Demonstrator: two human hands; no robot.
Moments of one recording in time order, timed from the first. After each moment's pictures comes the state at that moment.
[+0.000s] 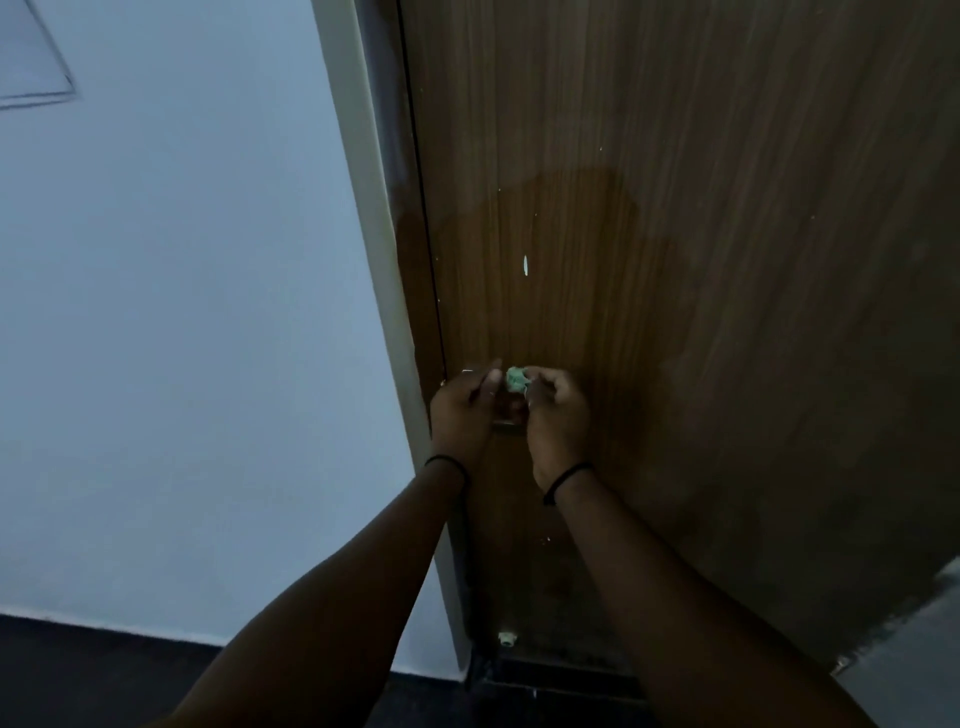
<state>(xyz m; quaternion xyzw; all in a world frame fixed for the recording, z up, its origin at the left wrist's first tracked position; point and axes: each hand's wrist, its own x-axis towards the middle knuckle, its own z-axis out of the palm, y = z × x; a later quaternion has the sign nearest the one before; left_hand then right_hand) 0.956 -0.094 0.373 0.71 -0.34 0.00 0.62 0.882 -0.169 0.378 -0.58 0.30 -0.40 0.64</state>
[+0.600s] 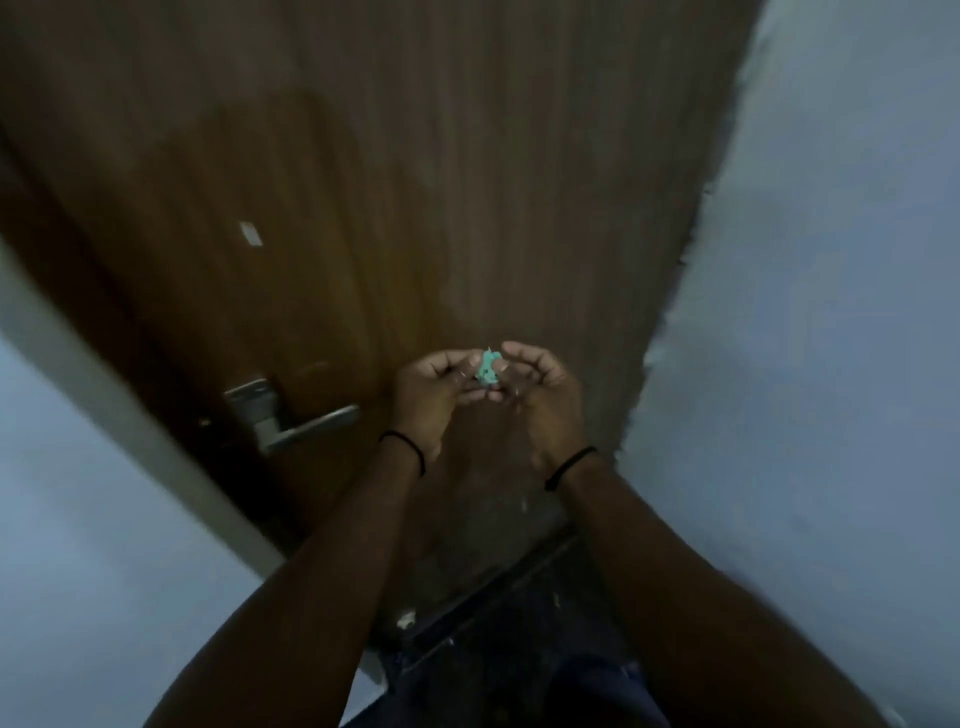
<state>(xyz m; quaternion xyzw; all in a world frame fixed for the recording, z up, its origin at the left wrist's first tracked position) 0.866 -0.179 0.363 0.52 -0.39 -0.46 0.61 0.744 -0.194 0.351 -0.40 0.34 -0.58 0.62</state>
